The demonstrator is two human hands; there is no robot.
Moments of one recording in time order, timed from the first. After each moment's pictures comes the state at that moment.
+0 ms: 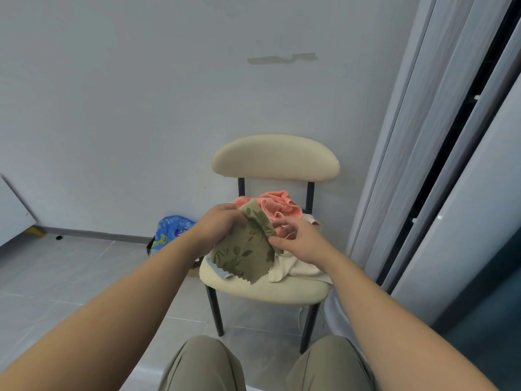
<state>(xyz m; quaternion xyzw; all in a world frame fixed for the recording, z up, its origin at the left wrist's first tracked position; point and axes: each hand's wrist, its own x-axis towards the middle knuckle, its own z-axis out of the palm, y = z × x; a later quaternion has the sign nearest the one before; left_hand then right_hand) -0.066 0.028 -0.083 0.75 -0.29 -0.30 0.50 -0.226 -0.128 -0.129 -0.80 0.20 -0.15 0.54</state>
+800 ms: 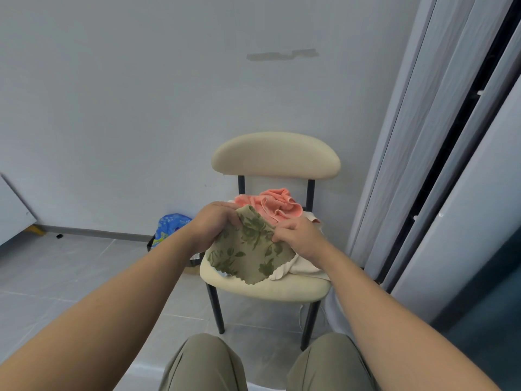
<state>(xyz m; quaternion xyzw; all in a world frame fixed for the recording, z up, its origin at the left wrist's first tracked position) -0.057 0.031 -0.087 0.72 -0.31 -0.33 0.52 -0.220 -0.118 -0.122 -0.80 0.20 -0.15 0.55</state>
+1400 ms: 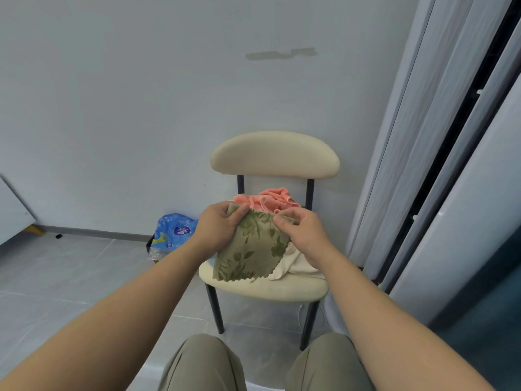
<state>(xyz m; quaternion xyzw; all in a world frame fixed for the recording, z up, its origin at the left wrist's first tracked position) -0.064 0.021 -0.109 0.78 -0.32 -0.15 0.52 -0.211 -0.128 -0.134 -0.69 0.26 -0.28 0.61</state>
